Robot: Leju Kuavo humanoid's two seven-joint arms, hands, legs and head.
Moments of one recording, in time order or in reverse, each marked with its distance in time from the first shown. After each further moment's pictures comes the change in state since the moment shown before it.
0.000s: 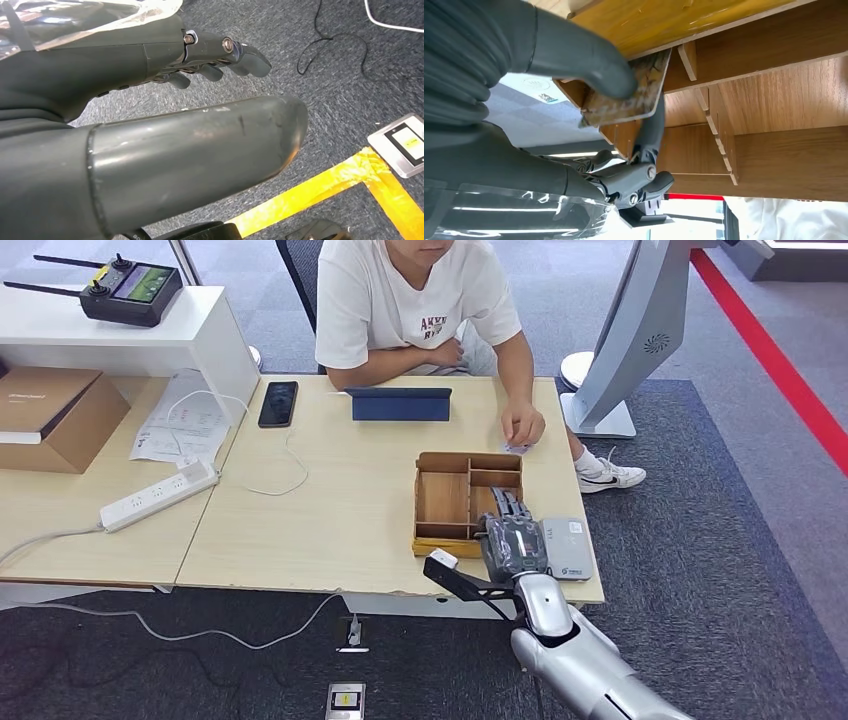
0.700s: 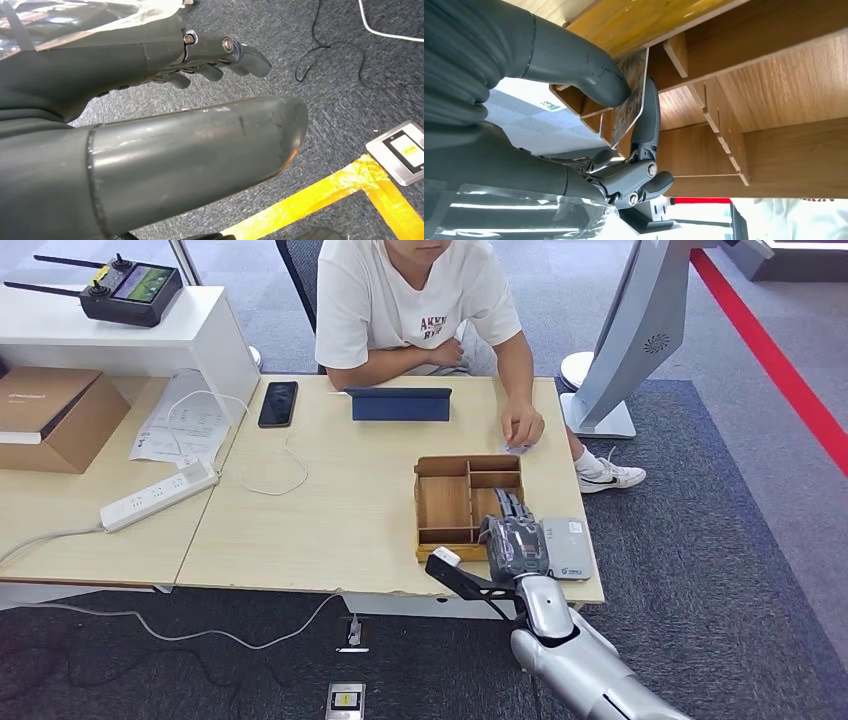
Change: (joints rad) left arm 0.006 -0.001 0.045 0.010 -0.061 0.000 -0.001; right arm -0.001 0.005 0.002 0.027 -0.040 -0.050 -0.006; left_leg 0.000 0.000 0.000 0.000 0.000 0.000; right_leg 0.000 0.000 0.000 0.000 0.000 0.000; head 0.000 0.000
